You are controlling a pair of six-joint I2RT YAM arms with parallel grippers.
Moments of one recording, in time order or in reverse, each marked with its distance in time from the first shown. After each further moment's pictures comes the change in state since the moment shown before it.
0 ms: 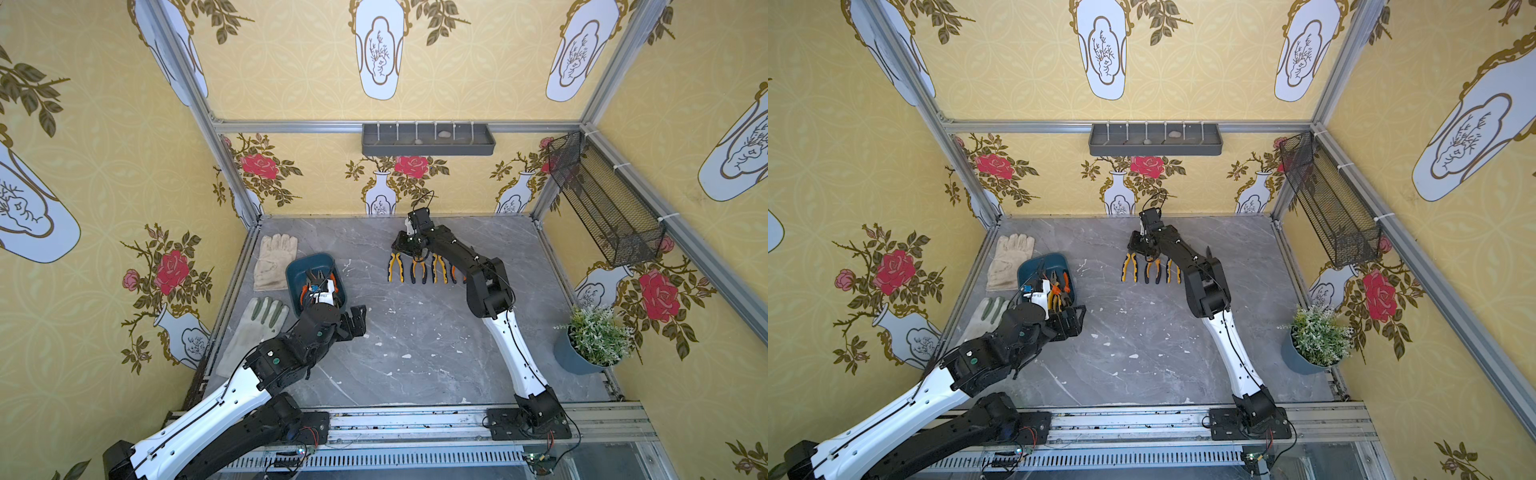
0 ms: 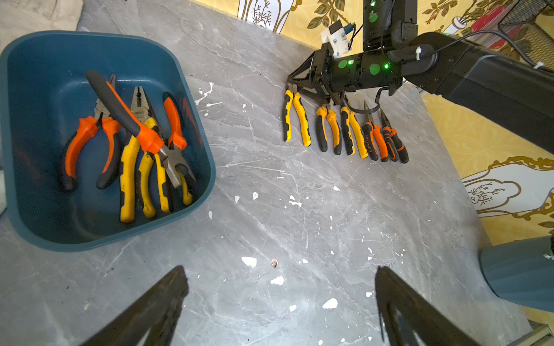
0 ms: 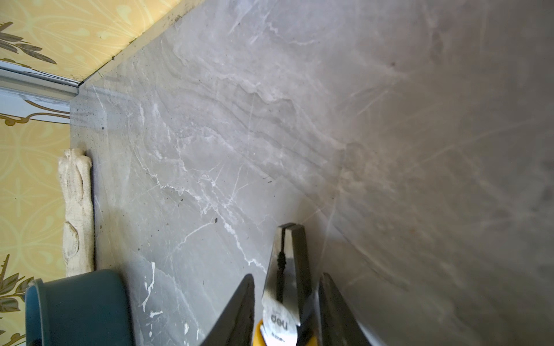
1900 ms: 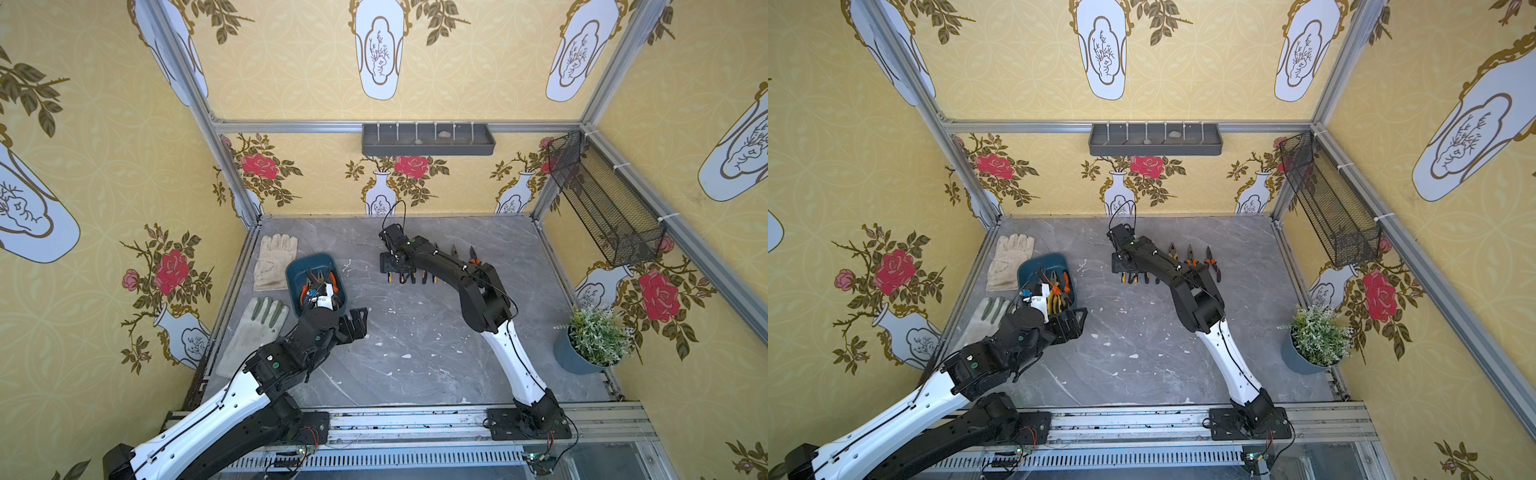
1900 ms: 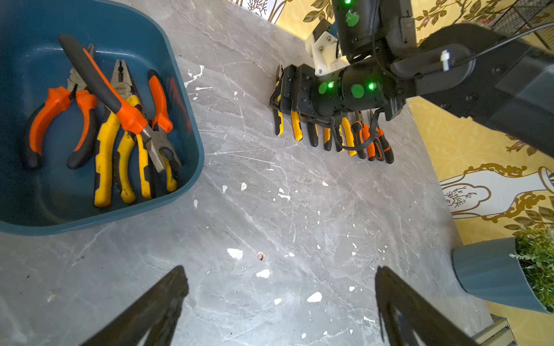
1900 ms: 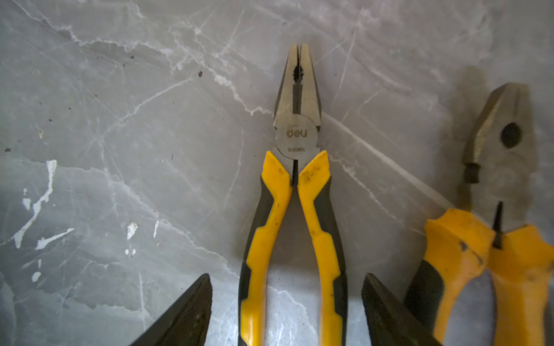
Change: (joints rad) left arm 0.000 -0.032 -0.052 0.046 0.042 -0.072; right arm 0.210 -0.195 -0.230 -0.178 0.455 -0.081
